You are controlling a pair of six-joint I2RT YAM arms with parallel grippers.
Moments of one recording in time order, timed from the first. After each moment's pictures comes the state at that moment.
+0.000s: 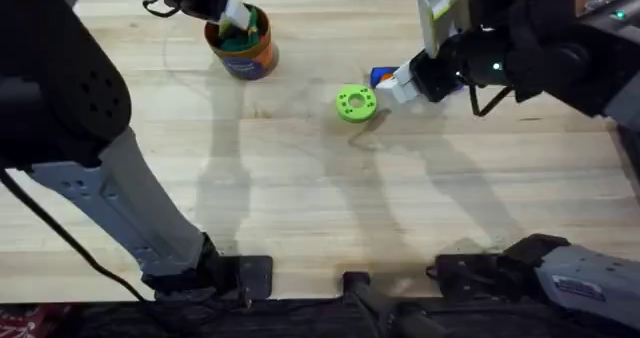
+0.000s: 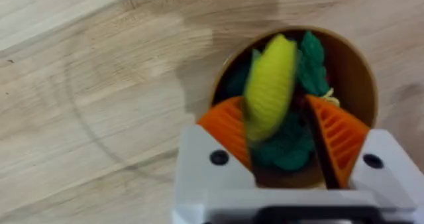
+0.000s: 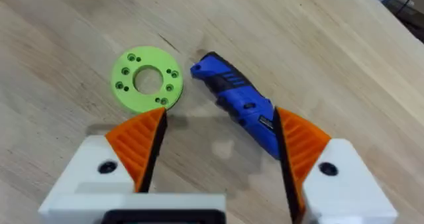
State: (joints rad) left arm 0.09 2.01 1.74 -0.87 0.22 0.39; right arm 0.44 1.28 0.98 -0.55 0.12 -0.26
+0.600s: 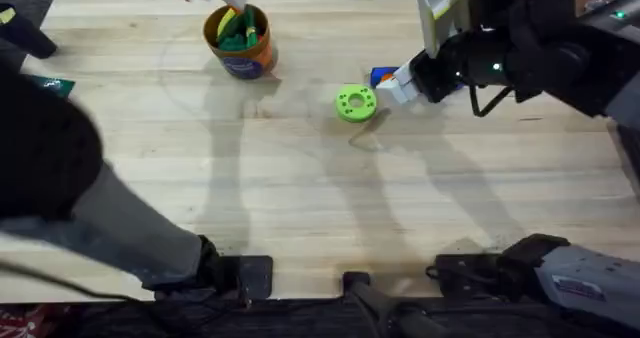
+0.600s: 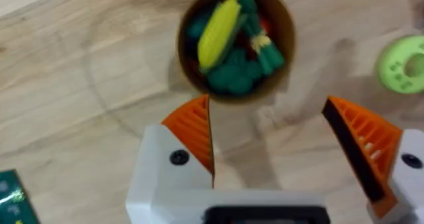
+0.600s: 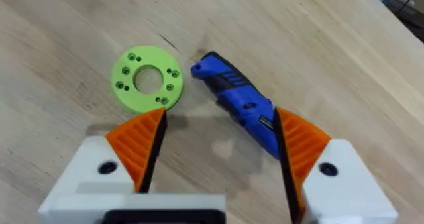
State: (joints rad) left arm 0.08 1.82 1.89 -1.23 0.24 0.38; right arm 0.44 1.28 0.98 -0.55 0.12 -0.26
